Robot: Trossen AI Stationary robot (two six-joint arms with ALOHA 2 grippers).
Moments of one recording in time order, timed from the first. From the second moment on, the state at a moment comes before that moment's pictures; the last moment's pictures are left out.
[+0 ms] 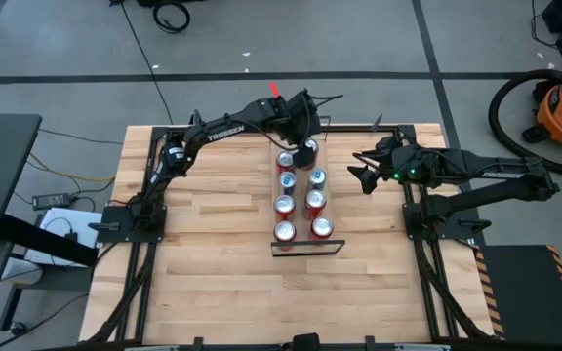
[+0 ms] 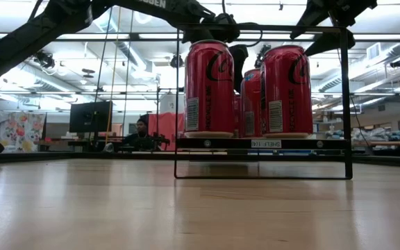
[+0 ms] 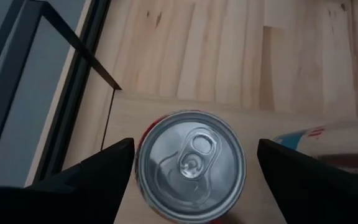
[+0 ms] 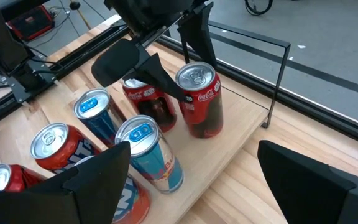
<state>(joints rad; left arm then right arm) 0.41 2.25 2.24 -0.91 0.14 0.21 -0.04 0.80 0.89 -0.67 0.48 0.58</state>
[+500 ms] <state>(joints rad) 0.40 2.17 2.34 -0.89 0.12 0.11 -0.18 0.86 0.89 -0.64 0.26 0.42</state>
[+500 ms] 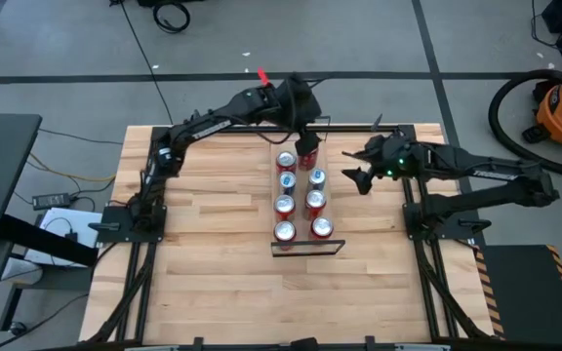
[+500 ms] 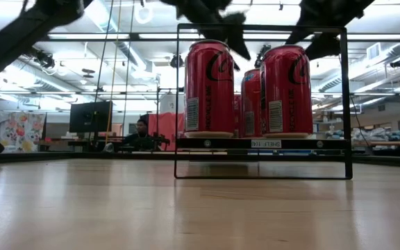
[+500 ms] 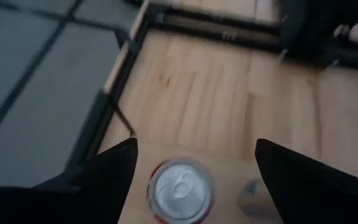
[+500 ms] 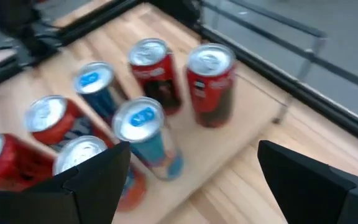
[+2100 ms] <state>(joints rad) 0.20 1.49 1.53 -0.68 -0.09 -0.10 -0.60 1.37 0.88 -0.03 -0.25 -0.16</state>
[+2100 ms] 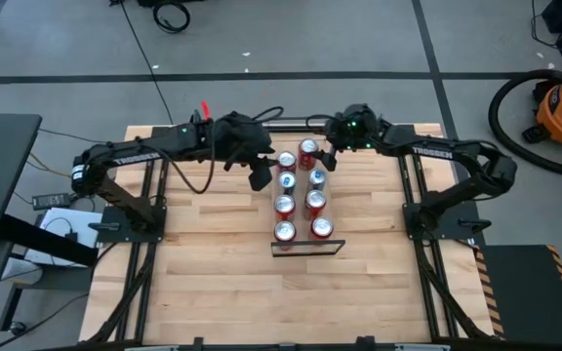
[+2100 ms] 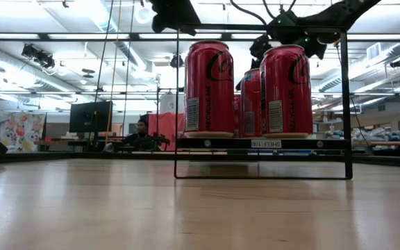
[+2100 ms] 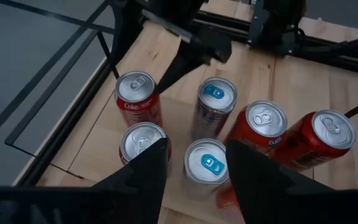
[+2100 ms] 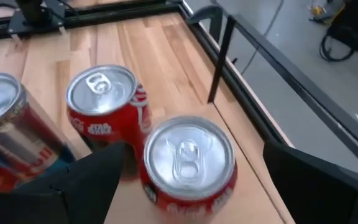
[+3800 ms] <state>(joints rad) 0.19 1.49 1.51 -0.75 -0.12 -0.15 -0.70 1.41 0.88 -0.09 -0.32 -0.26</state>
